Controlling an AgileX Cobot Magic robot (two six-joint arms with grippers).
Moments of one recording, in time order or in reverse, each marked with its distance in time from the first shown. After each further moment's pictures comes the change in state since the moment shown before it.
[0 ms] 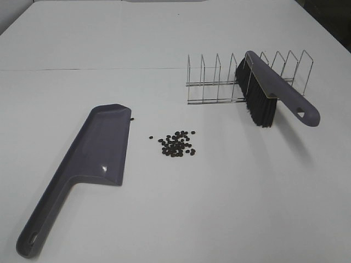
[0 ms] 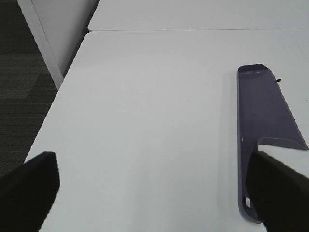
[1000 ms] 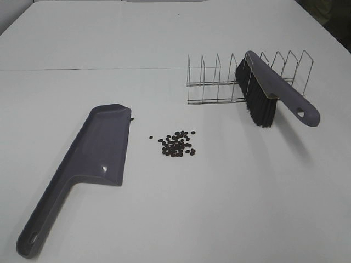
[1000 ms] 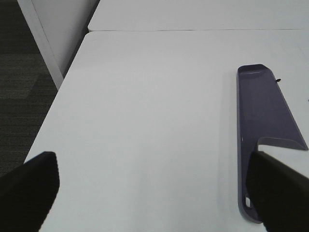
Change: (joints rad) left arm 0.000 0.000 0.000 0.000 0.000 0.000; right arm 0.000 0.000 0.000 0.000 0.000 0.000
